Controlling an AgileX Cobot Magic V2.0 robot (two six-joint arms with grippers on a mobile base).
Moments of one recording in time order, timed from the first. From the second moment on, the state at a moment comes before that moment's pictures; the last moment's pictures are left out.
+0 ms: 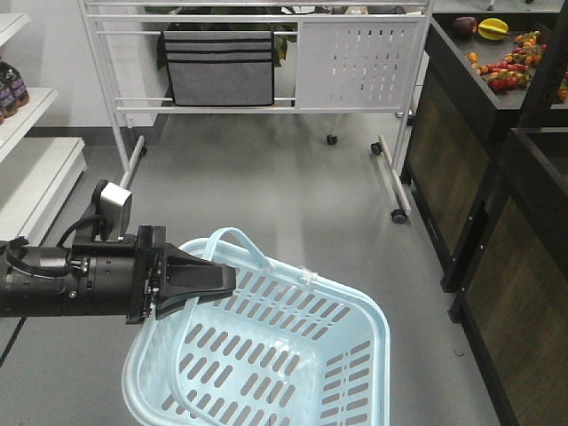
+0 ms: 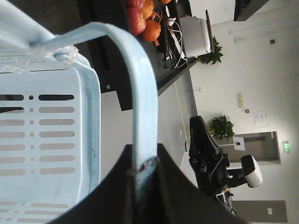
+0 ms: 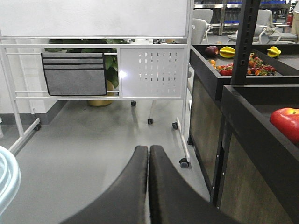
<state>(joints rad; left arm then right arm) -0.15 1.51 -0.74 -1.63 1.11 0.85 0.00 -0.01 0.03 -0.05 0.14 0.05</state>
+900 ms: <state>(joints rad) -0.15 1.51 -0.74 -1.63 1.11 0.85 0.00 -0.01 0.03 -0.05 0.14 0.05</state>
